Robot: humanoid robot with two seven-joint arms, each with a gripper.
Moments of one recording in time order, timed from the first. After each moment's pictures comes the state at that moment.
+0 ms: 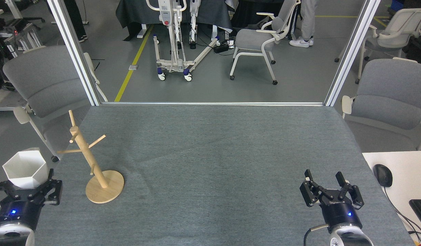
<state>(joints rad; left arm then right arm) -0.12 0.08 0.59 -1.65 -1.80 -0.35 -0.20 -0.06 -0.07 -0.16 -1.48 1.34 -0.15 0.03</state>
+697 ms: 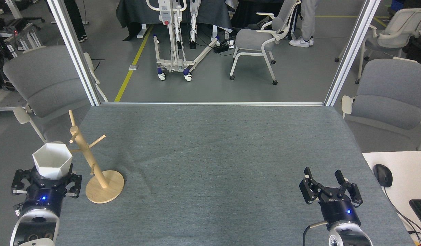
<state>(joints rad) -0.17 0.06 0.45 -1.59 -2.00 -0.27 -0.21 -0.08 -0.07 -0.16 -1.47 1.33 -0.15 0.02</state>
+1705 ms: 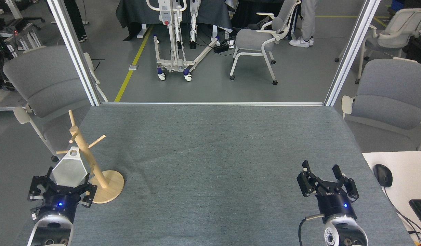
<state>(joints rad) -0.13 0.06 0.36 -1.56 -2.04 -0.22 -0.19 -0.12 -0.02 -0.18 -1.46 1.33 -0.15 0.02</state>
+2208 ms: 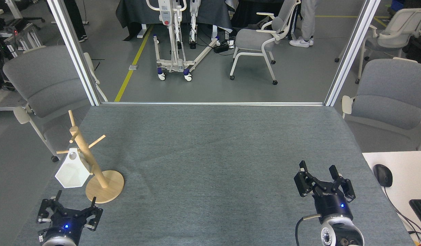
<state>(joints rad) -0.04 0.04 0.36 -1.49 -2.03 -0.22 -0.14 -0.12 0.00 -0.18 -1.45 1.33 -0.15 0.02</state>
